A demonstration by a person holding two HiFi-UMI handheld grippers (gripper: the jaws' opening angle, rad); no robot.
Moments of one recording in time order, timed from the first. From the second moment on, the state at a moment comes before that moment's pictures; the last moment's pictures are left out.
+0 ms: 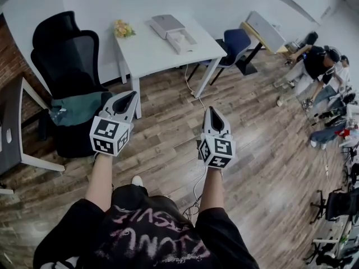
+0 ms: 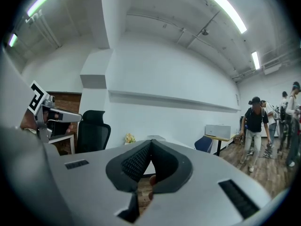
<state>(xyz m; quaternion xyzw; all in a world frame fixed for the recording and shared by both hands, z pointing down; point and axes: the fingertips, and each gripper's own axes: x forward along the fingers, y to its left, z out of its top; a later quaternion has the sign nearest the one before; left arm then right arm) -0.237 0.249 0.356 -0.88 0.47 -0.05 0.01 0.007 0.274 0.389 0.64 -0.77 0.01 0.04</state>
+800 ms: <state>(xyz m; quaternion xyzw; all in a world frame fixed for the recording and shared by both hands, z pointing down) -0.271 0.174 0.351 -0.90 0.43 -0.05 0.02 -0.041 0.208 0.381 0.66 -0.75 0.00 0.04</state>
